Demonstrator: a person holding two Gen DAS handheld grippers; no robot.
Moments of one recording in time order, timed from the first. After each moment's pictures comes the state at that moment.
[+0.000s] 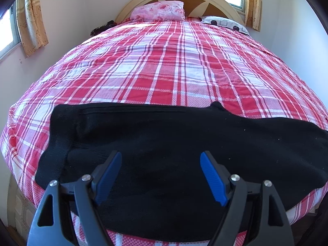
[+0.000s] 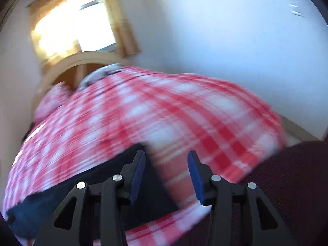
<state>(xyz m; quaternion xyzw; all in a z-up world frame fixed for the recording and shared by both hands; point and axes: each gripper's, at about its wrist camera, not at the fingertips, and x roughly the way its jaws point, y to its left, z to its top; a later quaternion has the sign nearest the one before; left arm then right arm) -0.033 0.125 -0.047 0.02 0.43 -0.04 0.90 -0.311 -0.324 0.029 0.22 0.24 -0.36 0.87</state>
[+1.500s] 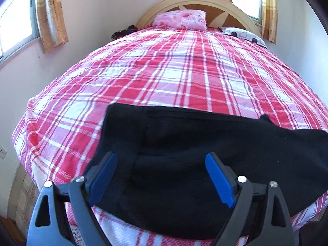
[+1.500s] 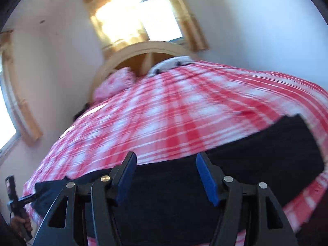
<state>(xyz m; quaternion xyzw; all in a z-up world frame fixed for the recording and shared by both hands) -0.027 0.205 -0.049 0.02 0.40 0.01 0.91 -0.200 -0.185 0.008 0.22 0.22 -0.20 0.93</state>
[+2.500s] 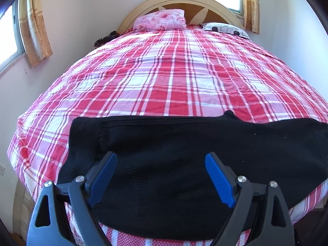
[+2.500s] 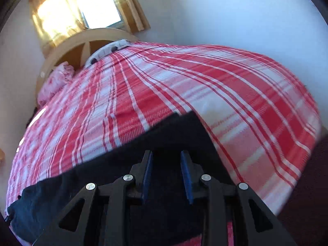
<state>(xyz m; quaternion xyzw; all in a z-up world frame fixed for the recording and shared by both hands) -0.036 0.149 -0.035 0.05 0.40 -0.03 0.92 -0.224 -0.351 -0.032 0.26 0.29 -0.35 0.85</state>
